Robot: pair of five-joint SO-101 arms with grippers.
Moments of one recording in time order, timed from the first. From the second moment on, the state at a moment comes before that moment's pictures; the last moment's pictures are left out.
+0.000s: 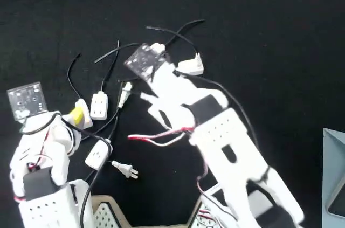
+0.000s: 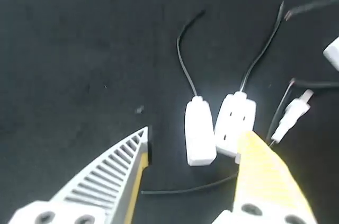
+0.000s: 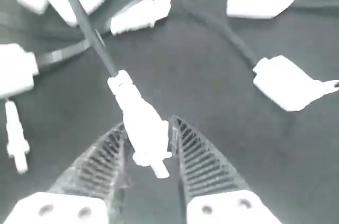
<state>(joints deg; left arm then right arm) -21.7 -88.0 68.7 65.9 -0.9 -31.1 -33.3 34.8 64.8 17.1</state>
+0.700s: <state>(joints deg) -21.8 -88.7 60.4 71.8 -0.9 -30.2 -46.0 48.6 60.2 2.9</state>
